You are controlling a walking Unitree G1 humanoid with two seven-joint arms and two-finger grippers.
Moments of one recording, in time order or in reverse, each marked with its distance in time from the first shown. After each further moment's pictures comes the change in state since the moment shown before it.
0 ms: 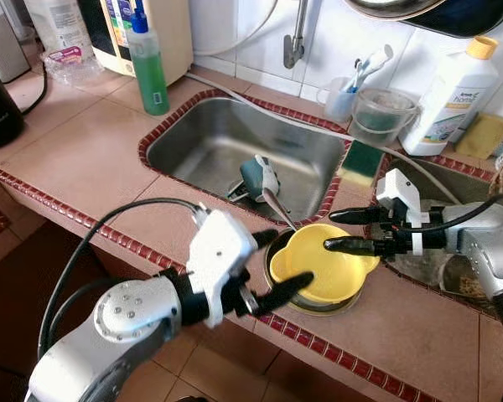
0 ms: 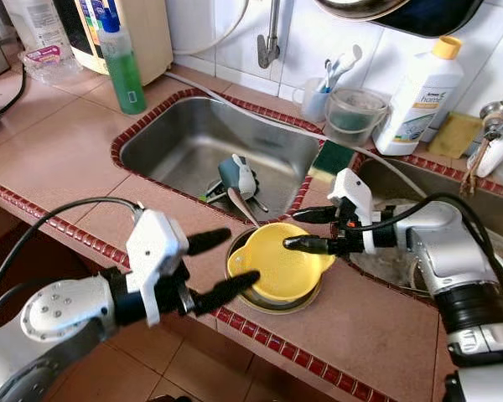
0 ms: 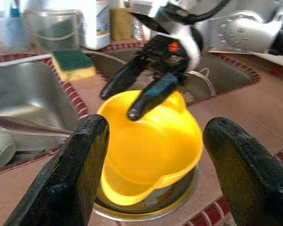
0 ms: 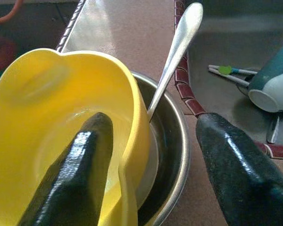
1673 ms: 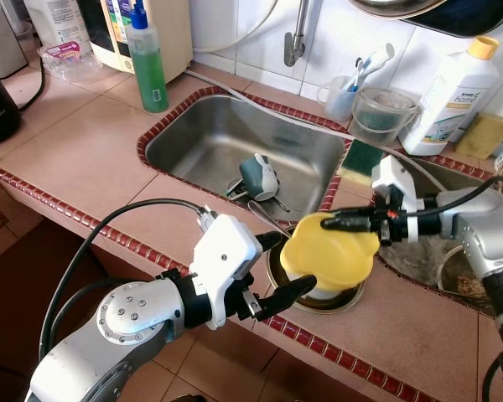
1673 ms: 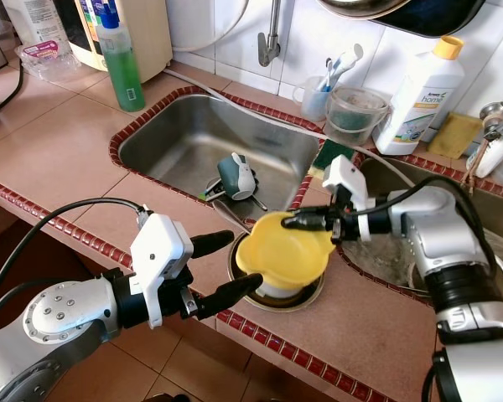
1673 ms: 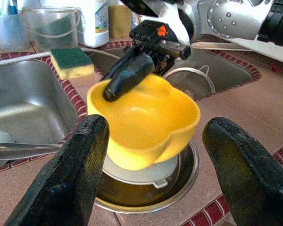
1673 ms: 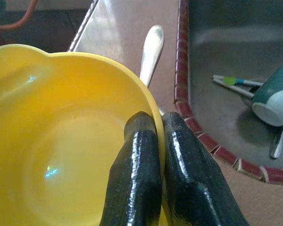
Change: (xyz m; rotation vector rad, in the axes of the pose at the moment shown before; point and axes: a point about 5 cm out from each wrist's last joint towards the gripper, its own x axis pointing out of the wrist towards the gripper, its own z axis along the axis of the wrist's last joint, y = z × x) left arm 0.001 0.000 0.000 0.012 0.011 0.009; right arm 0.003 -0.010 0.018 -0.008 -0.031 0.036
